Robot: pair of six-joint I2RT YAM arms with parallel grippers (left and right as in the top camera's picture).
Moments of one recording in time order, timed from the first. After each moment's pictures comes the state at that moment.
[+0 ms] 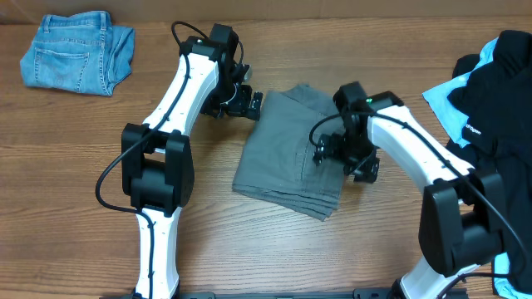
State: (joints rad) left arm -0.26 2.31 2.03 -1.22 0.24 -0.05; right arm 0.30 1.84 1.32 -1.11 -0.18 0.67
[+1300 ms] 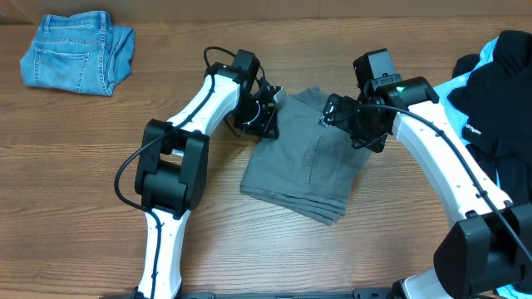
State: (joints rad) left arm -0.35 2.33 1.82 -0.98 0.53 0.06; right arm 0.26 1.71 1.44 -1.02 -0.17 0.67
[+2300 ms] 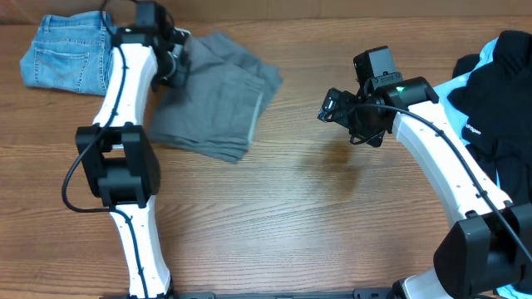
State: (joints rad) left arm 0.02 2.34 2.15 -1.02 0.04 0.27; right arm 0.26 1.71 1.44 -0.96 -0.16 0.67
